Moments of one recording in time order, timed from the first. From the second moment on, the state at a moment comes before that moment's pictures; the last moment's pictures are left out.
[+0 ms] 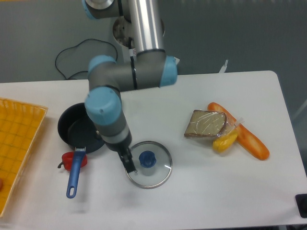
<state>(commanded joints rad) 2.14 -1.91 -1.56 -1.08 1.57 1.32</state>
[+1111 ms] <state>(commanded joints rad) 2.14 -1.95 -1.65 -1.02 1.57 1.22</state>
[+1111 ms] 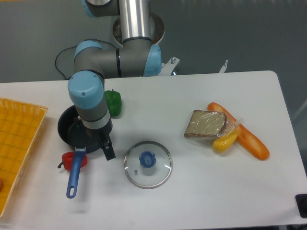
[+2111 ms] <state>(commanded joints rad) 2.39 -1.96 -1.67 -1.04 1.62 1.67</state>
